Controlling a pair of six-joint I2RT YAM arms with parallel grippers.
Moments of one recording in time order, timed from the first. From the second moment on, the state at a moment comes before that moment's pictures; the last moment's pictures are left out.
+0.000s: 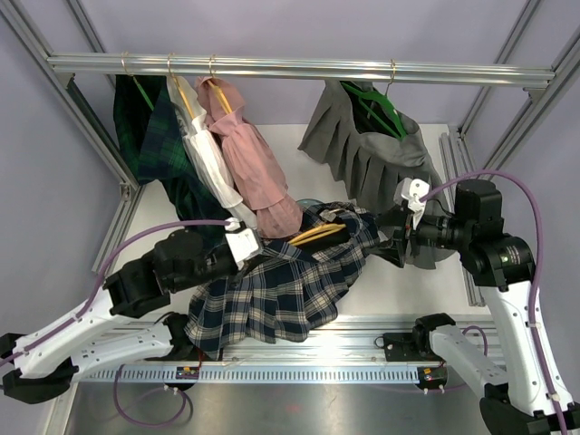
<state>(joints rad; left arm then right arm) -1.05 0.67 0.93 -0.55 0.06 0.15 0.20 0.82 1.20 -0.94 -0.89 -0.46</state>
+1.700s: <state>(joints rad) -1.05 0.63 0.86 -0.21 -0.01 -0.23 0.39 1.00 1.21 -1.03 -0.98 -0.98</state>
